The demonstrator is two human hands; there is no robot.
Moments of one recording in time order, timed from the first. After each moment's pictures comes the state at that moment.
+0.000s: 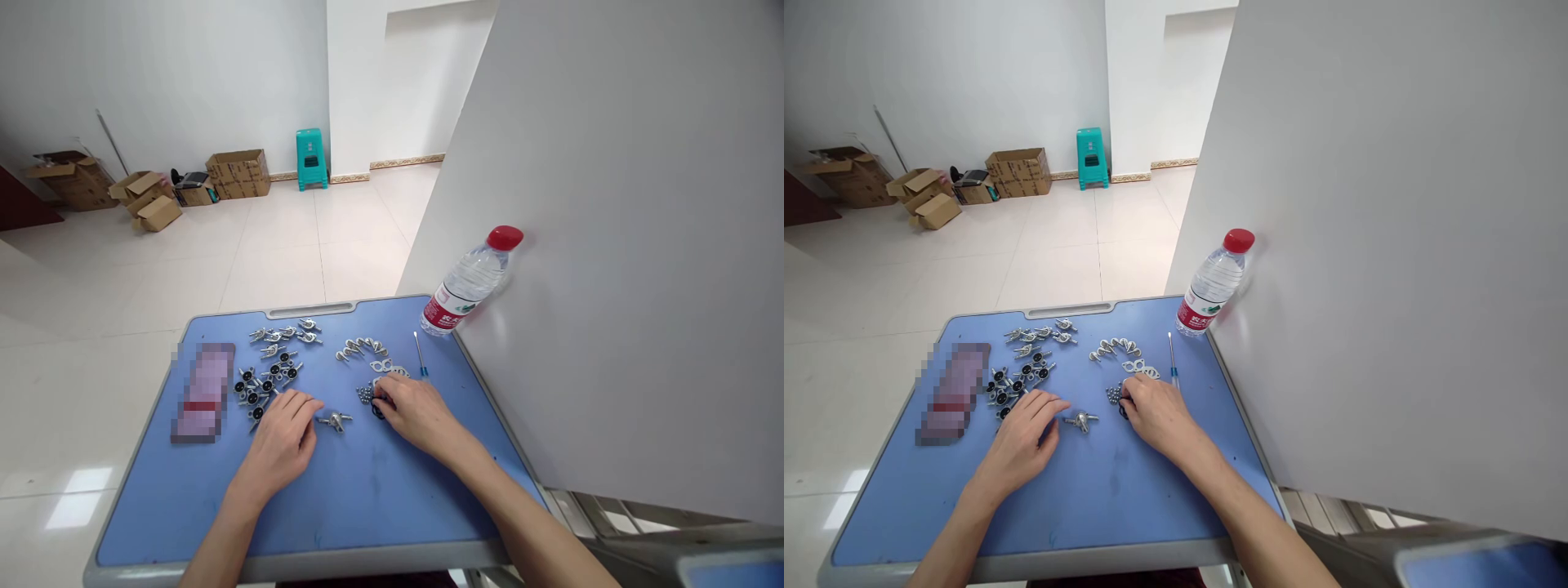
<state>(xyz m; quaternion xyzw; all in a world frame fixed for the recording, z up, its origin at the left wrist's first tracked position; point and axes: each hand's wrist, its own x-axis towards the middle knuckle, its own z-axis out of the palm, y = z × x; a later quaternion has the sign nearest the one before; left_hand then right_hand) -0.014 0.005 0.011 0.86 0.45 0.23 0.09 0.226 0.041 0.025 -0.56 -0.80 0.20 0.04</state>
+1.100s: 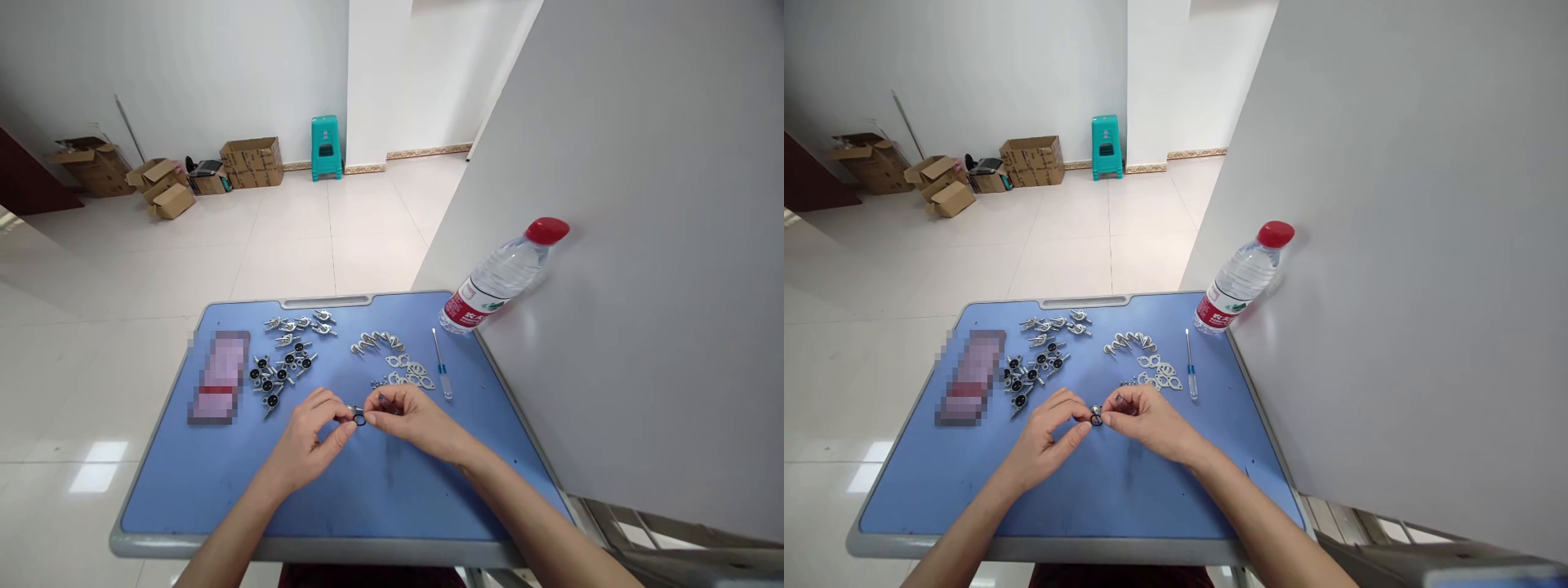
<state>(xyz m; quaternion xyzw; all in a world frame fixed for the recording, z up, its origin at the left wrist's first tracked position) 0.001 -0.002 0.024 0.78 0.41 0.34 0.34 0.202 0.032 0.032 -0.41 -0.55 0.69 0.24</state>
